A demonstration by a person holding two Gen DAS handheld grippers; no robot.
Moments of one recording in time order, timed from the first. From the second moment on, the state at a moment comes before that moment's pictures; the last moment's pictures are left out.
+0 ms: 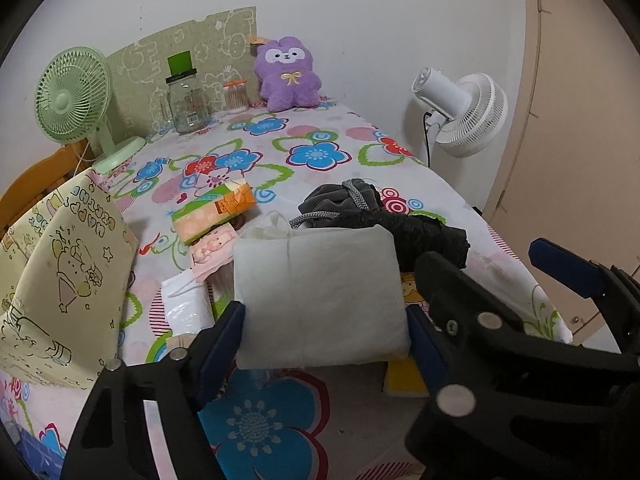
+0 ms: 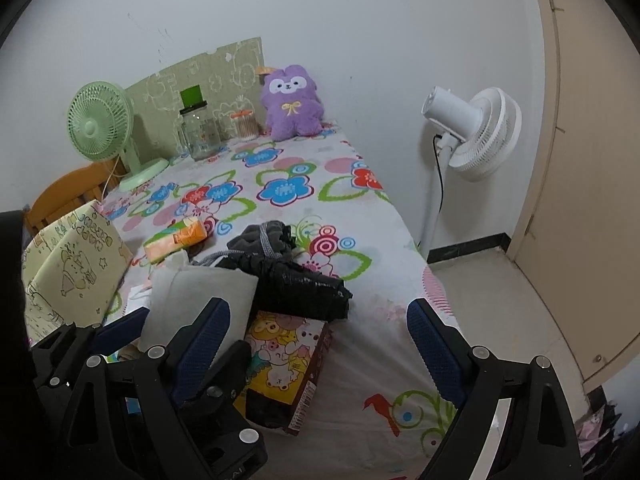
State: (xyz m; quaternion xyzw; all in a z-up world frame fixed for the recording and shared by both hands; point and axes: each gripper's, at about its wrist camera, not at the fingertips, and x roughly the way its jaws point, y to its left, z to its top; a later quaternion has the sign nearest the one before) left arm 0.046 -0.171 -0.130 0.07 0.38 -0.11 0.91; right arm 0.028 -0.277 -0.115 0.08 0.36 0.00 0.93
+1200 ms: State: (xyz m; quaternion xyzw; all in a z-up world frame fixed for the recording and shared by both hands) left arm 0.036 -0.137 -0.127 0.07 0.38 -0.10 0.92; right arm 0.041 -0.235 -0.131 0.08 0.41 0.03 0.91
